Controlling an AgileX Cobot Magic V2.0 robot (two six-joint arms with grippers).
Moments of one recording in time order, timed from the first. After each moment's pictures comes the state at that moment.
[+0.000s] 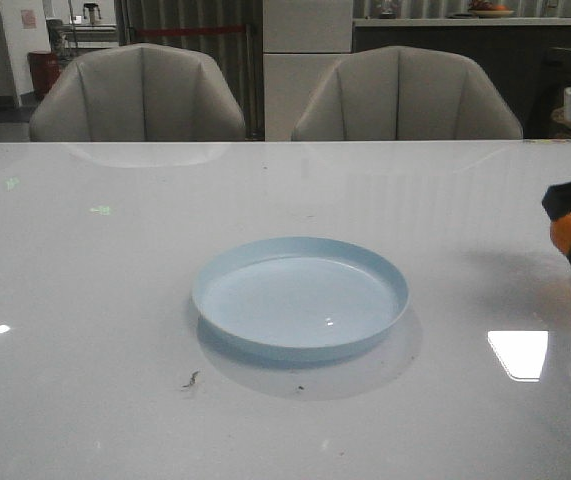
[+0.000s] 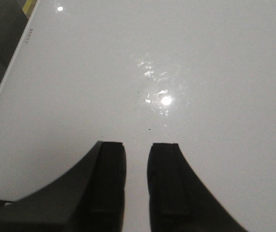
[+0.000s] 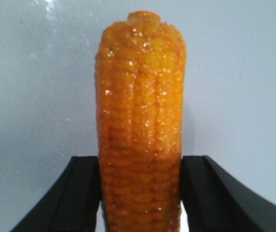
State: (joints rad) left arm -0.03 0.86 -0.70 0.28 0.61 -0.14; right arm 0.04 1.69 -0.97 -0.18 0.39 0.18
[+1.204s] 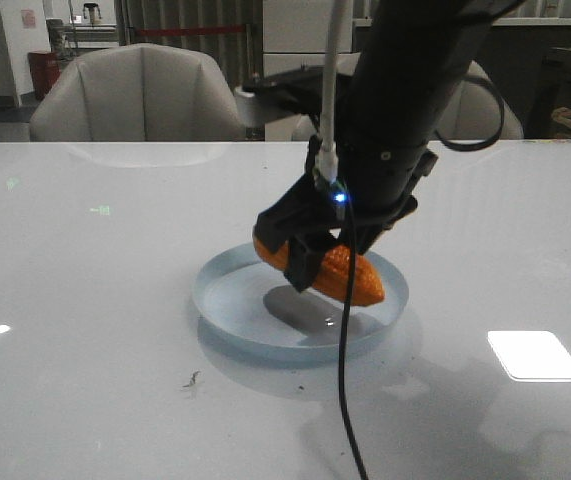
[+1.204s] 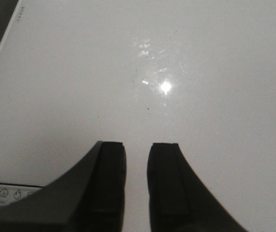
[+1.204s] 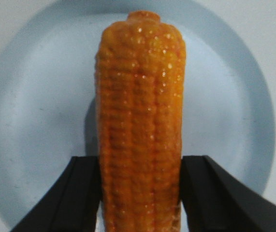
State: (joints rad) left arm -0.03 0.86 -0.64 0.28 0.60 -0.14; right arm 0.60 1.87 -1.21 -0.12 0.47 0.01
